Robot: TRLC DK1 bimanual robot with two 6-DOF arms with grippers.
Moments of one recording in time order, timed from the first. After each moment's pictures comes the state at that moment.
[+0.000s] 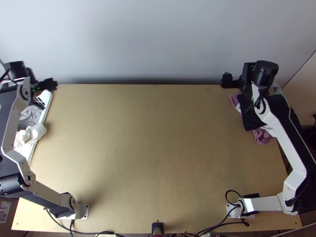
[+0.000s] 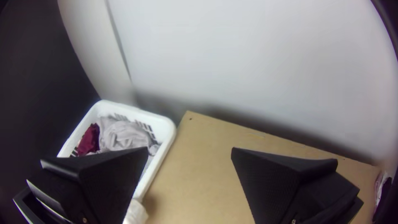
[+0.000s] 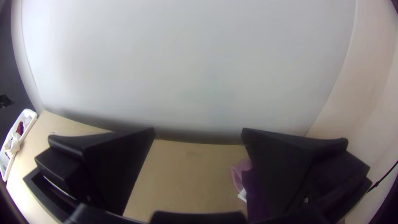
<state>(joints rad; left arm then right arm) 0.31 1.66 1.66 -0.61 -0.15 -0.03 0.15 1.50 1.48 -0.36 0.12 0.00</state>
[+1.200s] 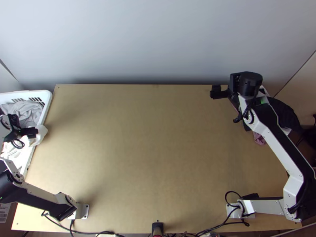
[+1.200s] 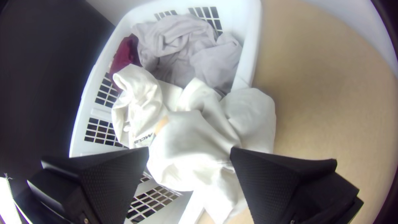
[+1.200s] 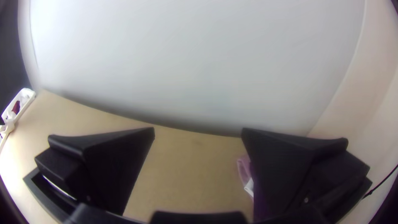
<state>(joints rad) 0.73 1.66 1.26 -0.57 -0.15 0.45 0.26 1.45 1.33 -0.28 0.22 -0.05</state>
